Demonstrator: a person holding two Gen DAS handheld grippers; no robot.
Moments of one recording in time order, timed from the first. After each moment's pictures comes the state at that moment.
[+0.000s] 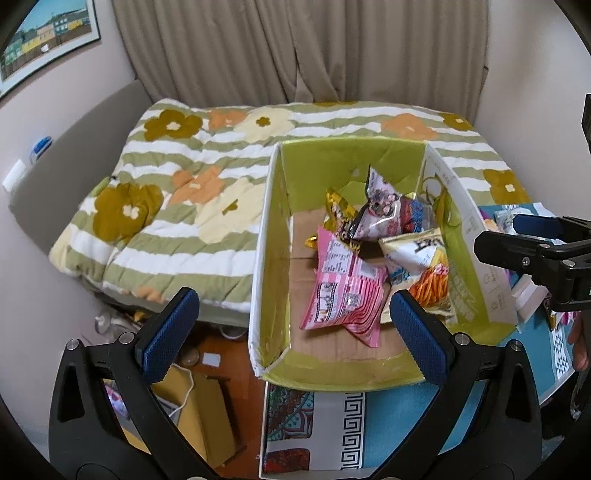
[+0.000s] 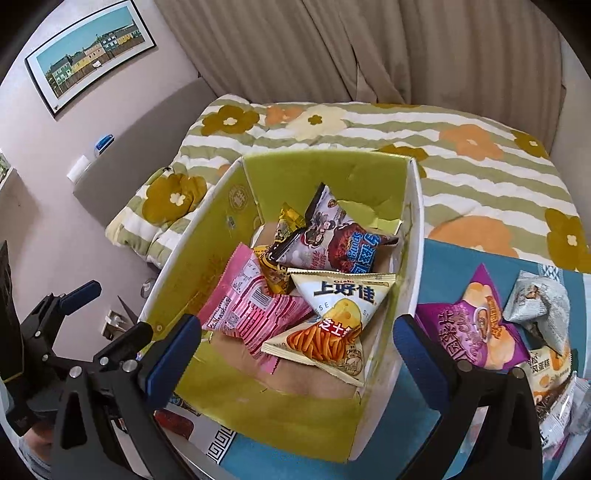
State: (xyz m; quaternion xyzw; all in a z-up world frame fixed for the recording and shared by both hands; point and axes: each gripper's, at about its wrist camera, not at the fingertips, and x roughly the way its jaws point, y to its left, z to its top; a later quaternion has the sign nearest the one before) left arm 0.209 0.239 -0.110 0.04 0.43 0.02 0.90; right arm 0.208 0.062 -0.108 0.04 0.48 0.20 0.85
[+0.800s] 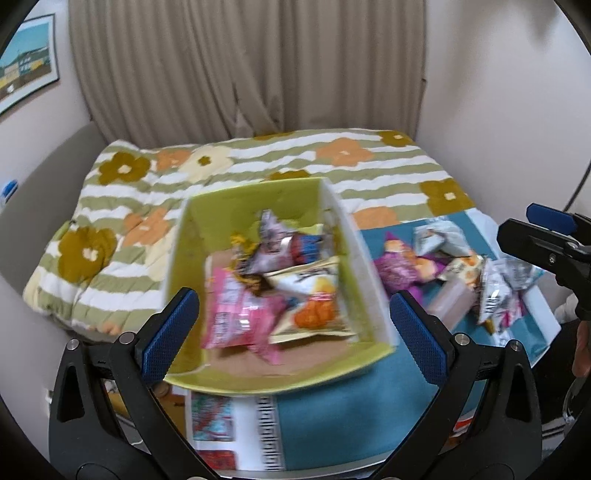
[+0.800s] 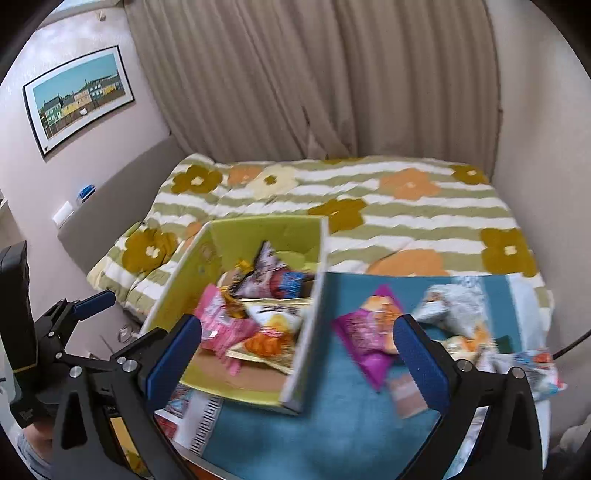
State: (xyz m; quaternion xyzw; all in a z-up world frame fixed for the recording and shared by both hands) left arm 0.178 0.122 -0.060 0.04 0.38 -0.08 0.92; right arm 0.126 -0.033 -0.027 0.04 0.38 0.11 0.92
